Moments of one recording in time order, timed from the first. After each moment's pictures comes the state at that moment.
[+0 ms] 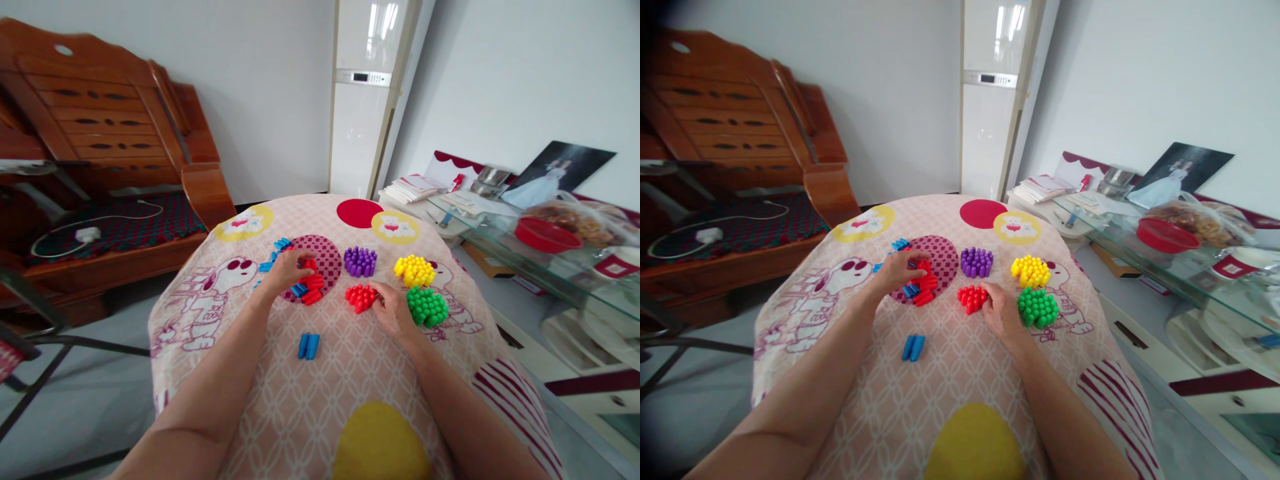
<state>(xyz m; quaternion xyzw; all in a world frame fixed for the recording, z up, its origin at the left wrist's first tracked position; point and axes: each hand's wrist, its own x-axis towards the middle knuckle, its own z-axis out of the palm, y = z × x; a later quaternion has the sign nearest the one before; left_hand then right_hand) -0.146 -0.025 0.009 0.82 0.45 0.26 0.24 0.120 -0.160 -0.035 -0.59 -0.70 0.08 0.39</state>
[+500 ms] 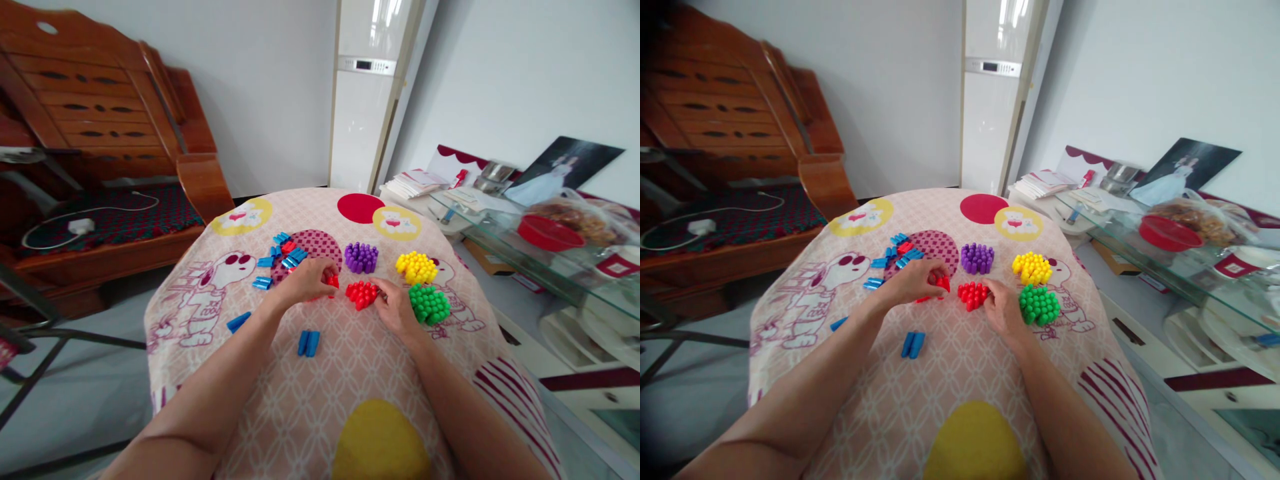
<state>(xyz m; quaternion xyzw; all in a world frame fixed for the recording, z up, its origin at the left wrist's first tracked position) -0.109 -0.073 0.031 0.86 0.37 0.18 0.29 0.124 -0.160 -0.035 -0.60 -0.70 0.09 0.39</state>
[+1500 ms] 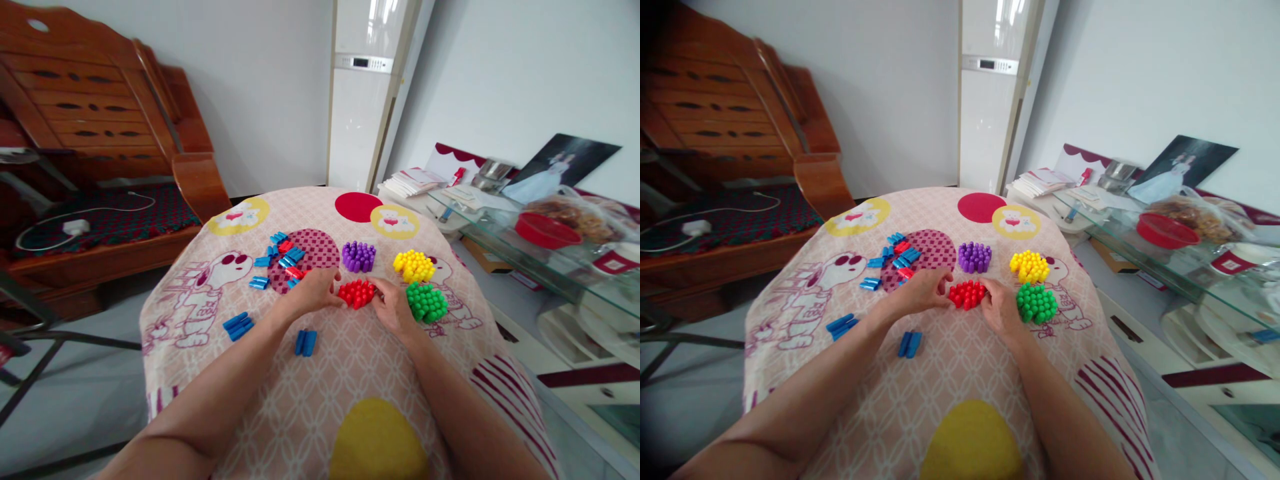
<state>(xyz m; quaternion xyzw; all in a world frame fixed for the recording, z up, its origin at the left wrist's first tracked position) -0.090 -0.087 0.017 0.87 0.41 0.11 0.24 0.121 -0.161 -0.033 -0.59 -0.70 0.09 0.39</state>
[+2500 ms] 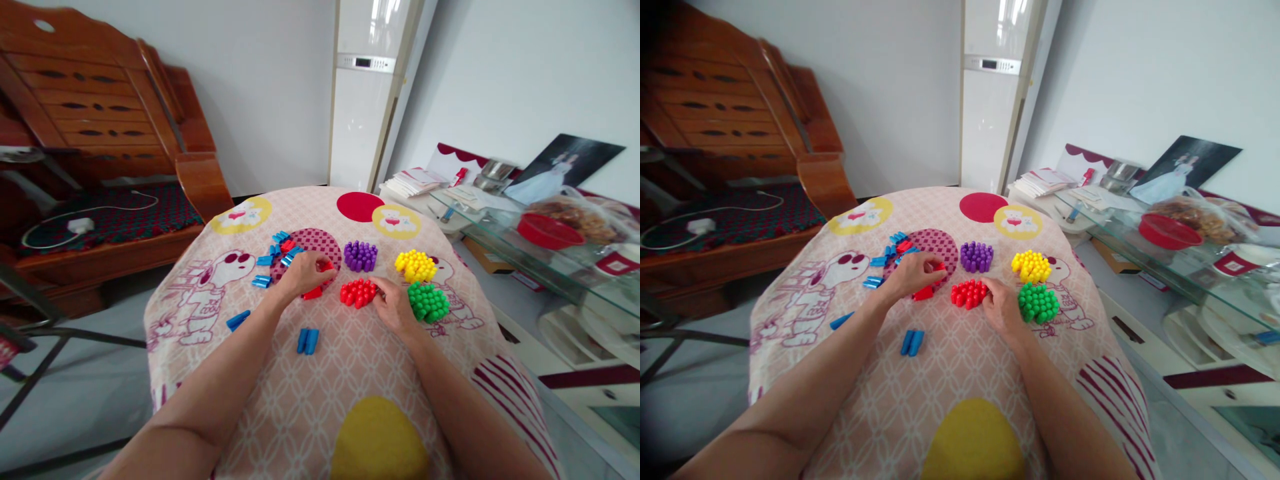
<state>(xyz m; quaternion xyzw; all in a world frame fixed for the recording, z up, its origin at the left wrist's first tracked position) -0.108 -0.061 0.017 0.84 0.44 0.23 0.19 0.123 -0.159 -0.036 -0.59 -0.70 0.09 0.39</state>
